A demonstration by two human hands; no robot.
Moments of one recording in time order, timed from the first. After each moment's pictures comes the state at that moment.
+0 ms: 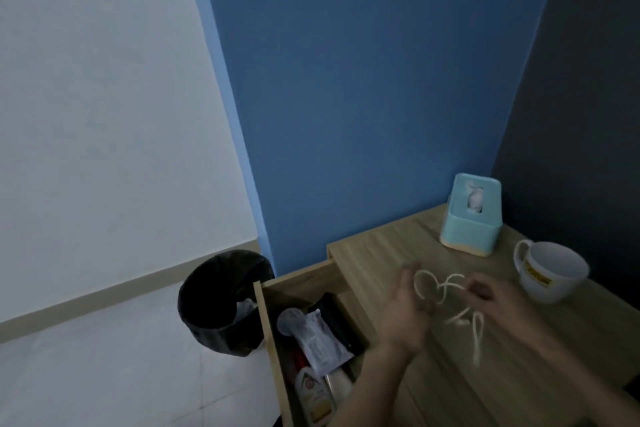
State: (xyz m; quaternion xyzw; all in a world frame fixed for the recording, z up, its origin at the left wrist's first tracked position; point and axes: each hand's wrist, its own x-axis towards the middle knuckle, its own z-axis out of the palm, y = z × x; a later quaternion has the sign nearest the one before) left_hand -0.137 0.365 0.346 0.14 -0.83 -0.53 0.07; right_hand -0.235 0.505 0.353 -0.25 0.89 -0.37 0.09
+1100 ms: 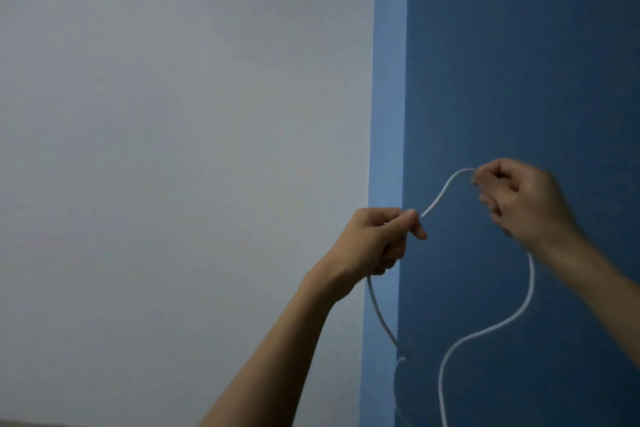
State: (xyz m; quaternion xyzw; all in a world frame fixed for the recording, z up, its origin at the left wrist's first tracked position) left_hand 0.136 0.296 0.759 -0.03 -0.79 -0.47 0.38; right_hand -0.023 0.410 0.798 -0.52 0.54 -0.64 -0.16
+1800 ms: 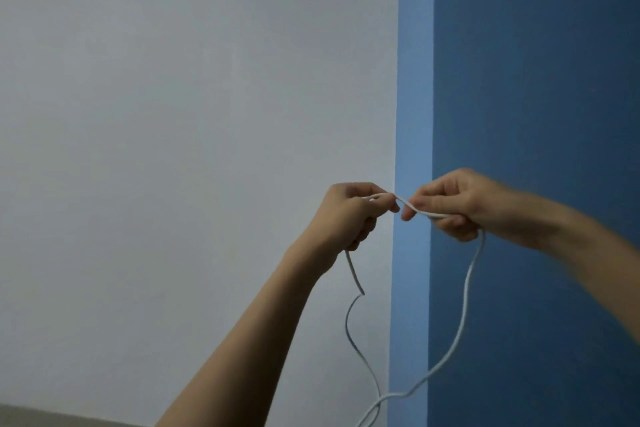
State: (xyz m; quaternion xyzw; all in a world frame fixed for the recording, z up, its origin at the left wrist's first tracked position) left_hand 0.208 0.289 0.788 0.09 -0.79 -0.41 0.44; right_hand 0.059 0.401 0.824 -0.70 0.59 -0.38 0.09
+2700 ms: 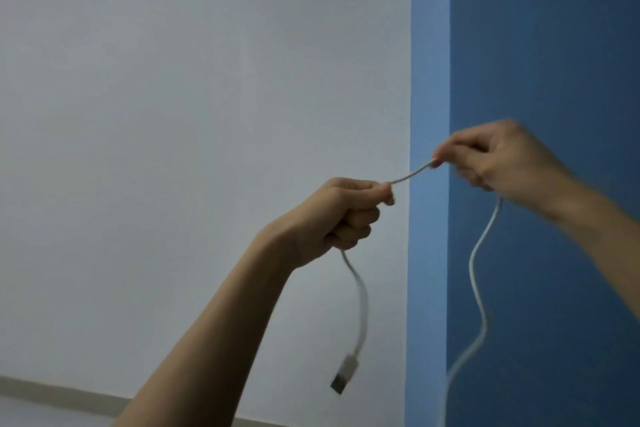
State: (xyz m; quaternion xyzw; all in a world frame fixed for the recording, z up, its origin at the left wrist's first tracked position) left_hand 0.235 0.275 0.784 0.04 -0.80 -0.50 0.32; right_hand 0.049 0.388 0.829 -0.66 0.52 -0.52 -0.17
